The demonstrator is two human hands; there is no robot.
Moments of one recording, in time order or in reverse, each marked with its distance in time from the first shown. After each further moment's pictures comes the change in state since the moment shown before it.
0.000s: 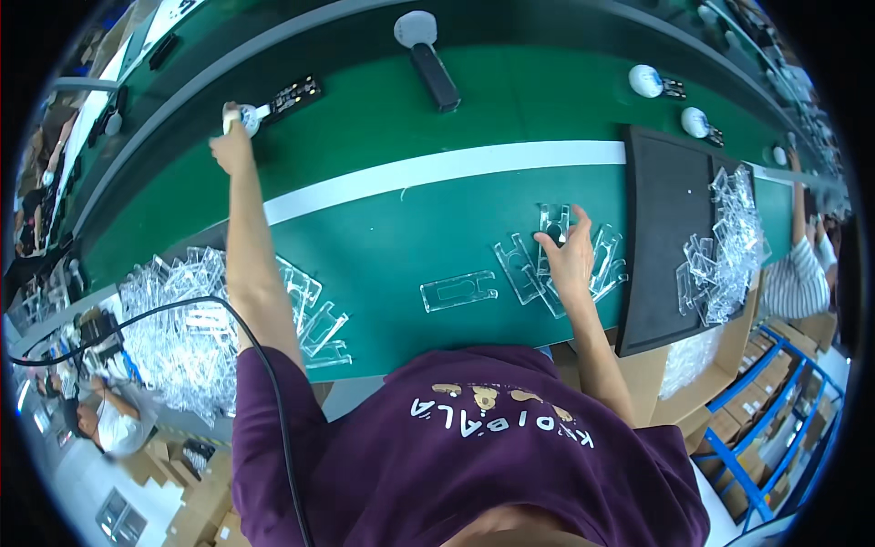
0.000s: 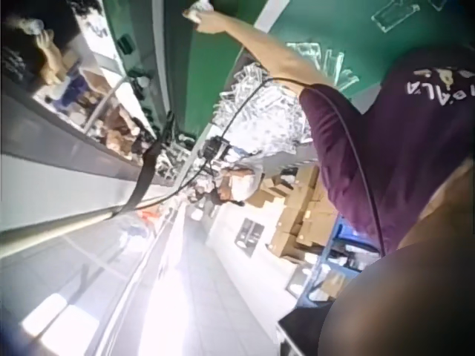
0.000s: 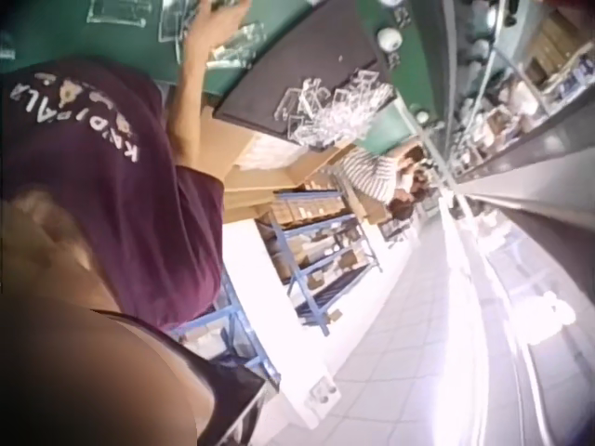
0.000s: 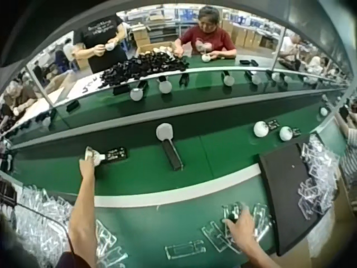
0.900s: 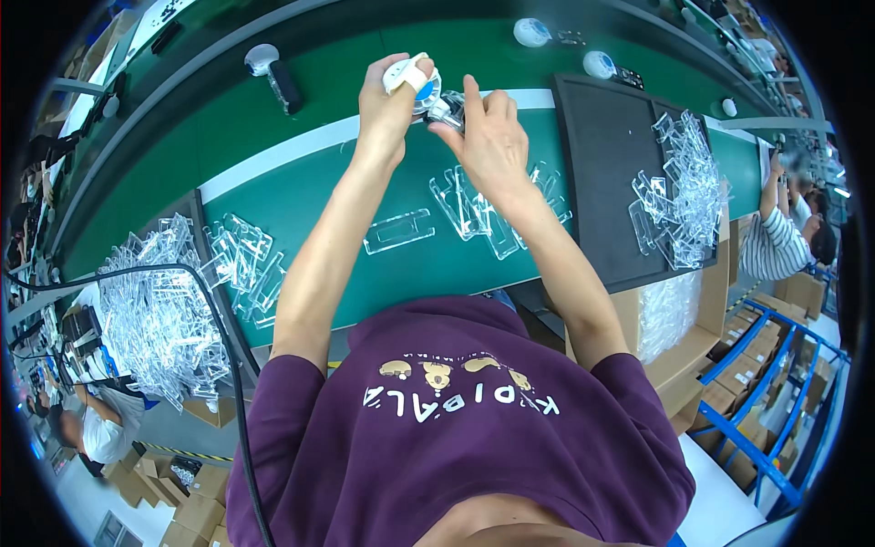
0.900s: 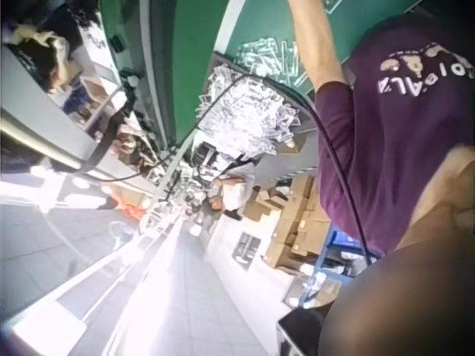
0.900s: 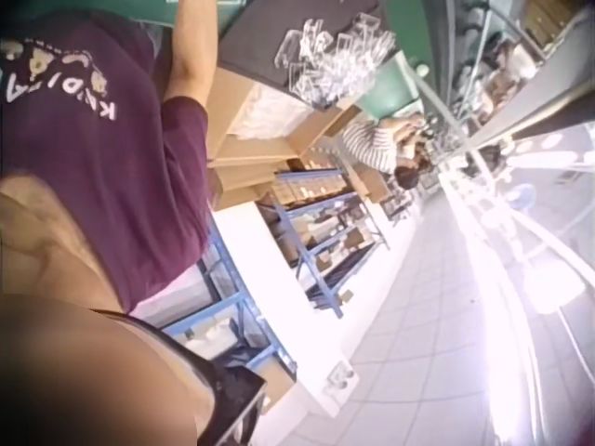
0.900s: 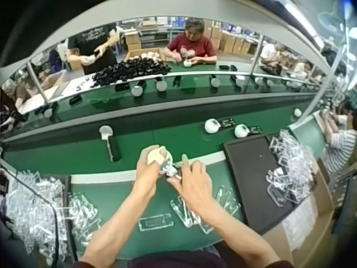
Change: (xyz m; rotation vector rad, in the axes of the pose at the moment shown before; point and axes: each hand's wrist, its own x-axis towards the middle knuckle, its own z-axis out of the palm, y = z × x) left_hand -0.190 0.137 -0.306 -1.422 -1.465 -0.323; right_hand 0.031 -0.075 -0.062 -0.015 0.104 -0.464
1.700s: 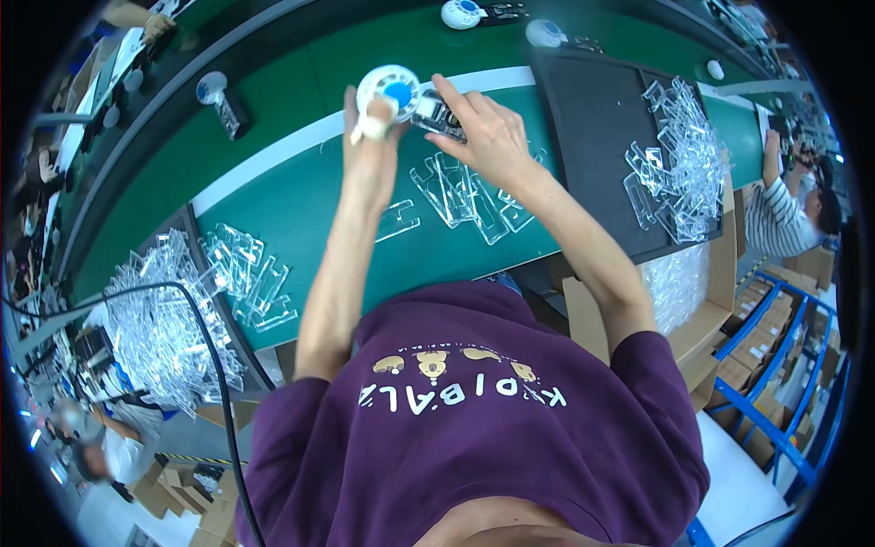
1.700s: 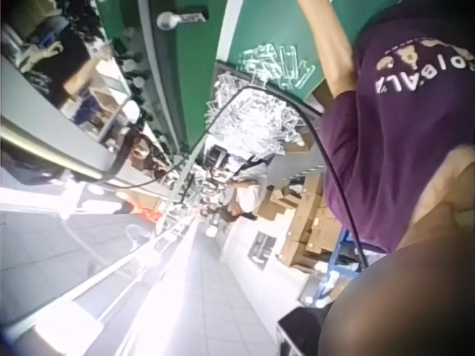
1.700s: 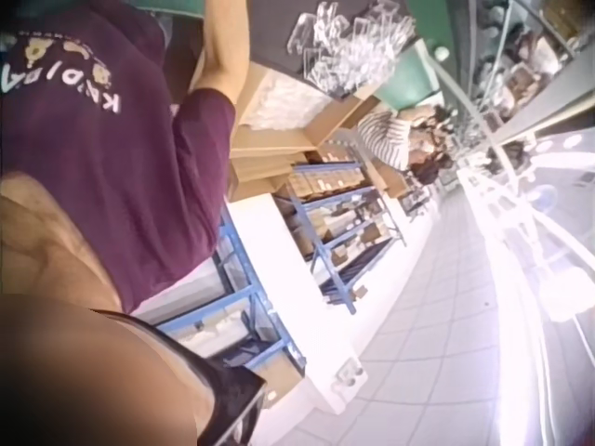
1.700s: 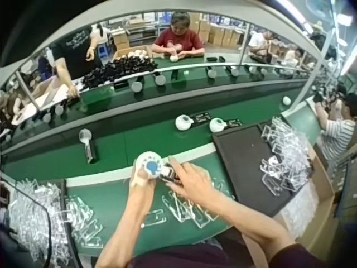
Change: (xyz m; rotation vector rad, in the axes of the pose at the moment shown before) left_hand -0.040 -0.036 0.007 -0.329 0.001 0.069; right_hand -0.016 0.044 -0.013 0.095 -0.059 -0.237
